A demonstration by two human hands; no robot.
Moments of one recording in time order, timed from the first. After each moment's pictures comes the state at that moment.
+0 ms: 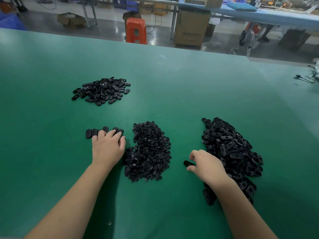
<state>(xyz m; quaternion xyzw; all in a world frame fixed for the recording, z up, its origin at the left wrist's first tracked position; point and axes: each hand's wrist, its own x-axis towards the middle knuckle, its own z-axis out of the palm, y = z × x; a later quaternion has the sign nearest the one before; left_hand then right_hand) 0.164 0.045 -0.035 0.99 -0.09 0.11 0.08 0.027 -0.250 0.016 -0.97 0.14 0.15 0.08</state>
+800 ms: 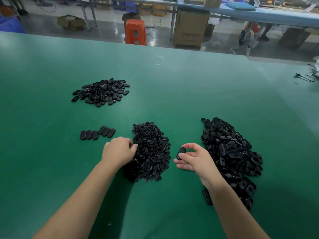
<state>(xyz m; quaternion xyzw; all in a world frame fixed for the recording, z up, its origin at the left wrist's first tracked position) 0.155 0.014 -0.003 0.99 -0.11 -0.08 0.10 0.026 -0.227 0.021 -0.63 0.26 0.03 0.73</state>
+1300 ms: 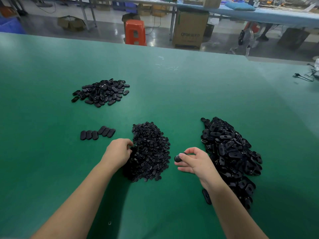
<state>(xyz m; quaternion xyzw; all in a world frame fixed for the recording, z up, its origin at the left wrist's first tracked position) 0.153 0.021 -0.007 0.97 -0.11 -0.11 0.19 0.022 -0.226 0.016 -0.64 0.28 0.04 0.71</state>
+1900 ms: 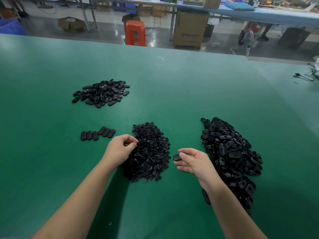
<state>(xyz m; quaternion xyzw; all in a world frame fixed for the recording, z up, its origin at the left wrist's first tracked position) 0.142 0.017 0.010 0.89 -0.06 -0.10 0.43 0.020 -0.224 0.014 -0.64 0.27 0.04 0.72</state>
